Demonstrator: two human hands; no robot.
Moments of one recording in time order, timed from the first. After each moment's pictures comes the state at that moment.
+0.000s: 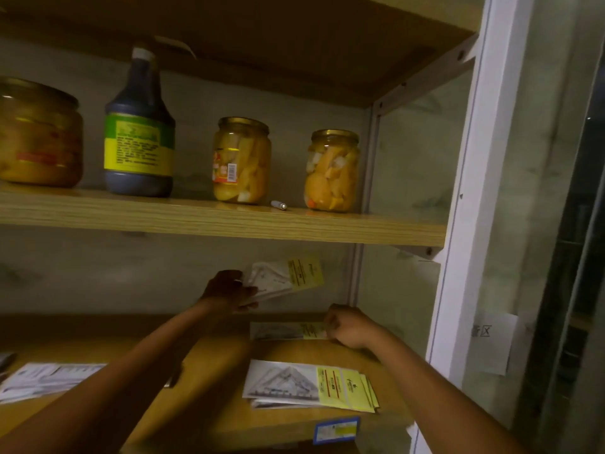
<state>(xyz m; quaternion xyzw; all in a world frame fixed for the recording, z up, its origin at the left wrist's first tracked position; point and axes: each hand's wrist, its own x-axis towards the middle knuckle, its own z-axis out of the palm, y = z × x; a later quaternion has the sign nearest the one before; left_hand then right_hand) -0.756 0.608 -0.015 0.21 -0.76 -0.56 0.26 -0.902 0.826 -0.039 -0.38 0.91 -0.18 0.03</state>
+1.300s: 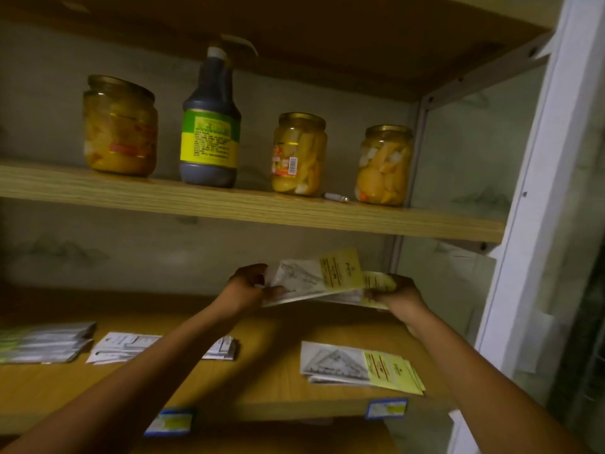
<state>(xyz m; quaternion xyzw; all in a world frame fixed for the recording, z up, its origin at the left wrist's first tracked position) -0.672 0.595 -0.027 0.11 -0.80 -0.52 0.29 -0.888 0.822 -0.027 -0.25 0.80 -0.55 -0.01</state>
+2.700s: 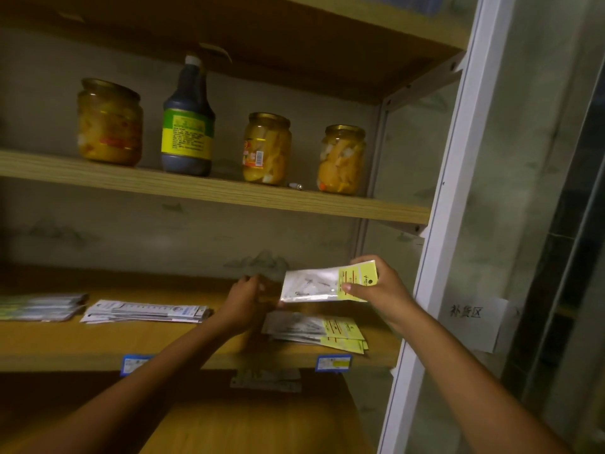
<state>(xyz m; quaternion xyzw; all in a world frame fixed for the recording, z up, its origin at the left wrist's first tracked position) -0.672 0.677 -0.063 0.20 -0.90 -0.28 0.28 -0.805 0.909 -0.009 -0.35 0.75 -0.56 0.02</state>
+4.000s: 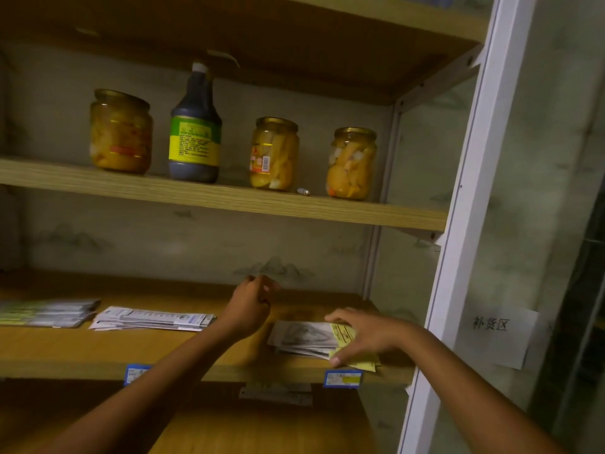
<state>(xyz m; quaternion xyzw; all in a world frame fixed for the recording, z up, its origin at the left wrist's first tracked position) -0.672 0.672 -0.053 0.19 -0.88 -0.30 0.31 -0.823 0.889 -0.030 -0.52 0.84 -0.09 0.14</state>
